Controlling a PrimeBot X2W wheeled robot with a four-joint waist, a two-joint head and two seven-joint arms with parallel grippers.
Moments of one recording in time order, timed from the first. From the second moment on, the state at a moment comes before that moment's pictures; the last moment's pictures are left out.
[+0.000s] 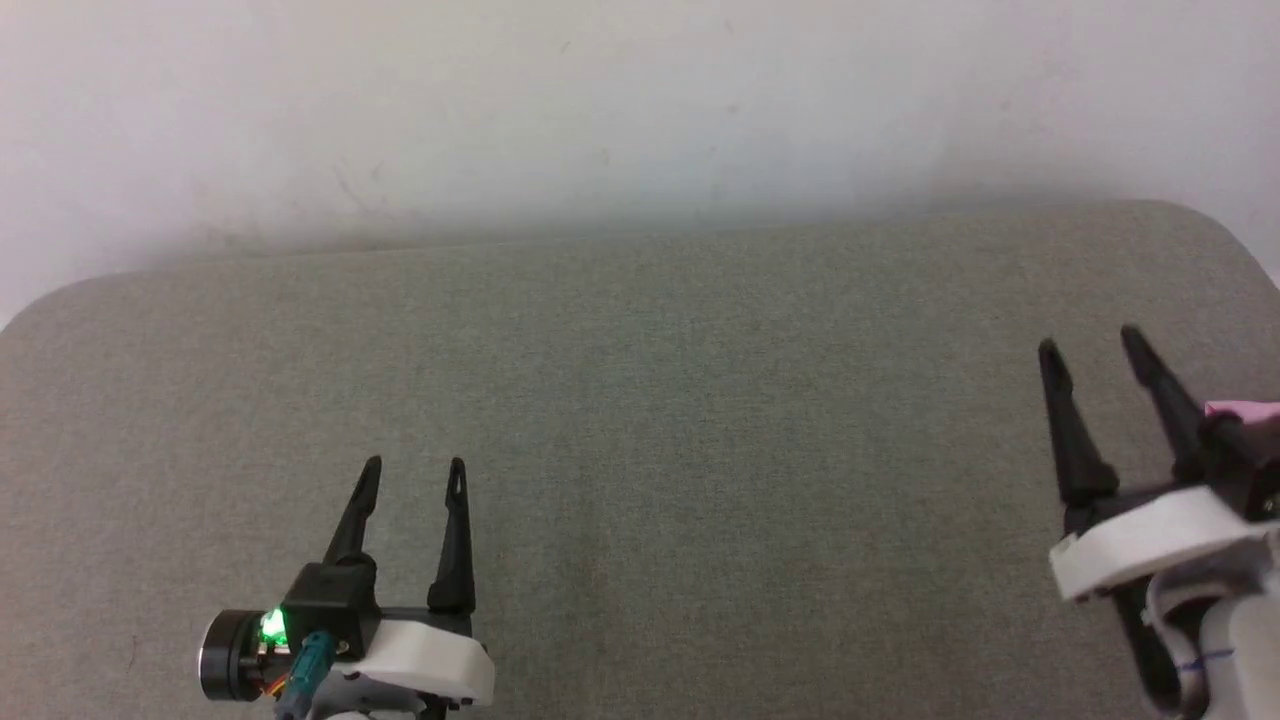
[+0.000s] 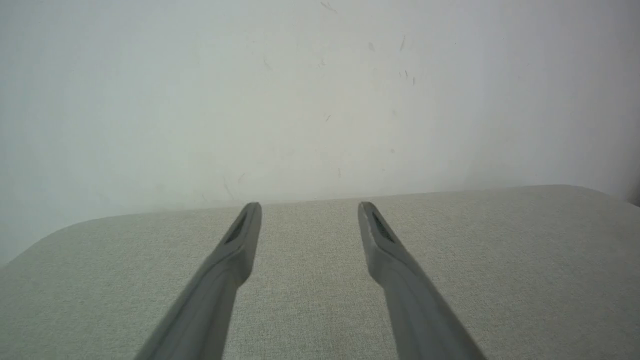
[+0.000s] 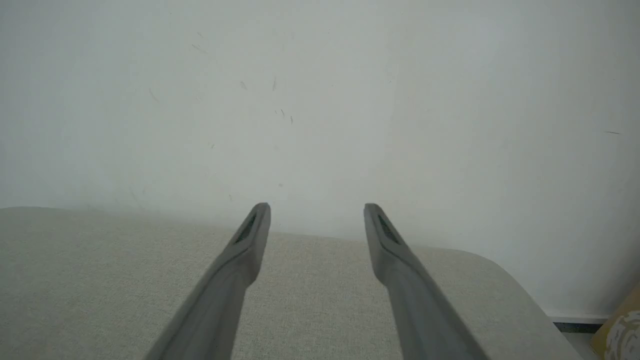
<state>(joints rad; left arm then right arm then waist) 0.00 0.09 -0.12 0.08 -0.09 0.07 -0.26 -0.15 -0.22 -0.01 0.05 0.19 0.13 -0.10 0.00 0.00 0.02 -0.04</state>
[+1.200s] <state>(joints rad) 0.04 0.07 -0.09 0.05 -0.09 0.08 -0.26 0.00 -0.06 0.00 0.08 0.12 0.13 -0.17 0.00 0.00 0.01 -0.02</state>
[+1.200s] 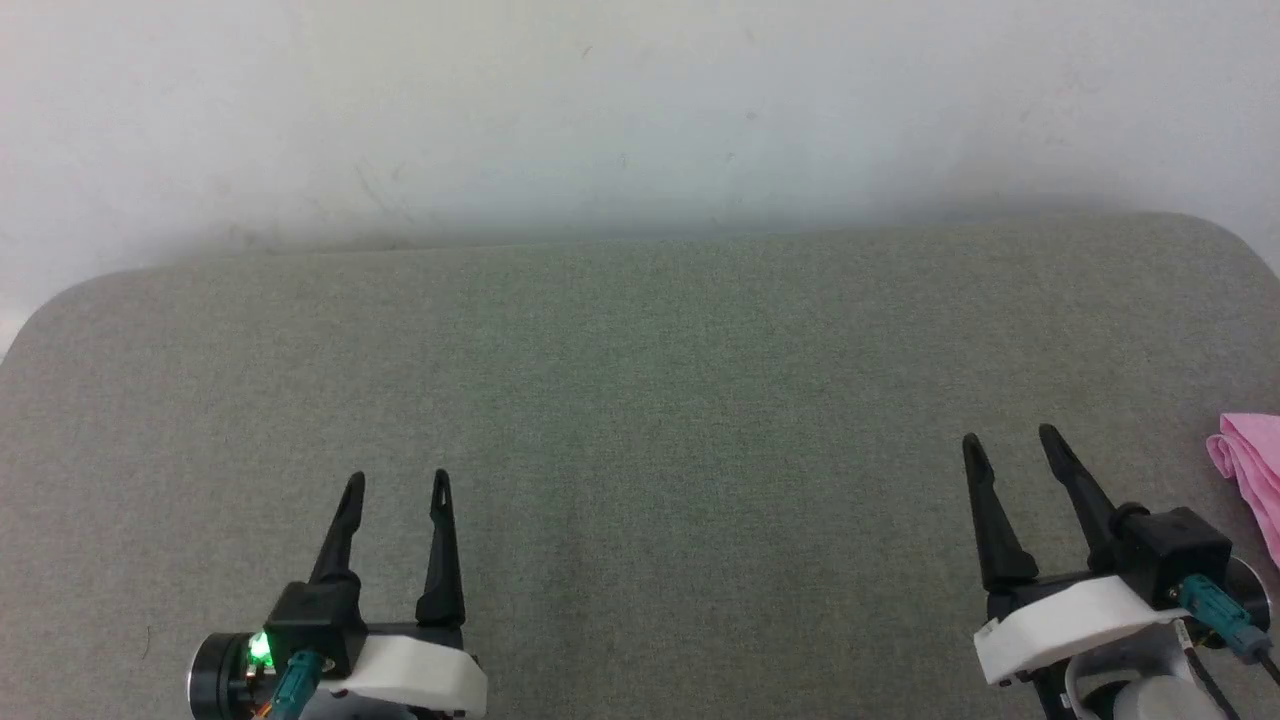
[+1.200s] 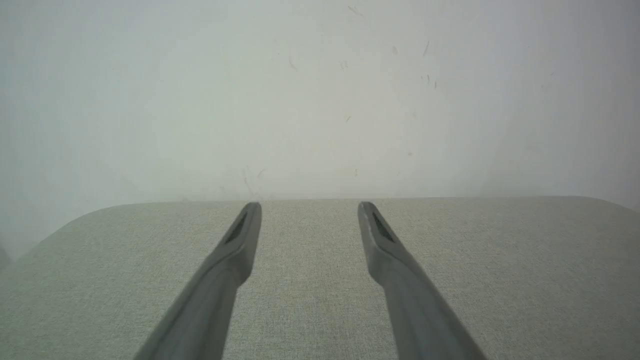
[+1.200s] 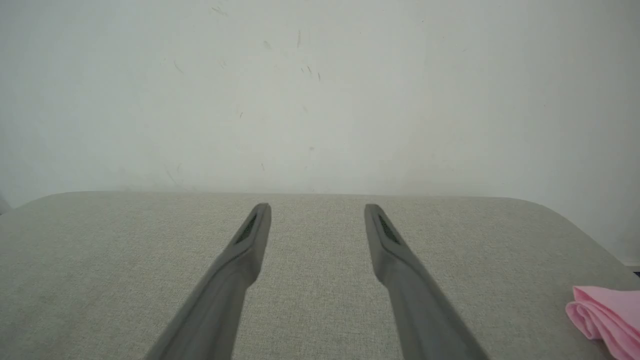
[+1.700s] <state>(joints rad) 0.04 0.06 -0.09 0.05 -0.09 0.08 -0.26 0.00 -0.06 0.01 0.07 0.12 0.13 -0.16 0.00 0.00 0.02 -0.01</state>
